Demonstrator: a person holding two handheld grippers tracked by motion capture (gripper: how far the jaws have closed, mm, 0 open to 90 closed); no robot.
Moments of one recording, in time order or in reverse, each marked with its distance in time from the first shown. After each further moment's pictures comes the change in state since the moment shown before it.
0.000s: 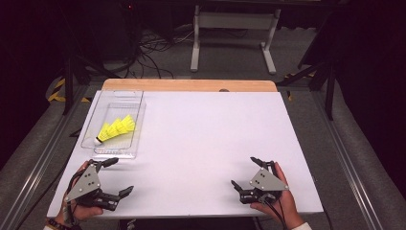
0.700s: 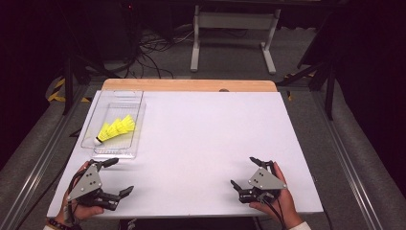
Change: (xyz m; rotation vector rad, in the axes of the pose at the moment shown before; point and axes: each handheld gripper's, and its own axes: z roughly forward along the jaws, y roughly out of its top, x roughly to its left) left arm 0.001 -0.002 0.003 0.030 0.002 0.001; right arm 0.000 -0.003 0.004 0.018 0.002 0.002
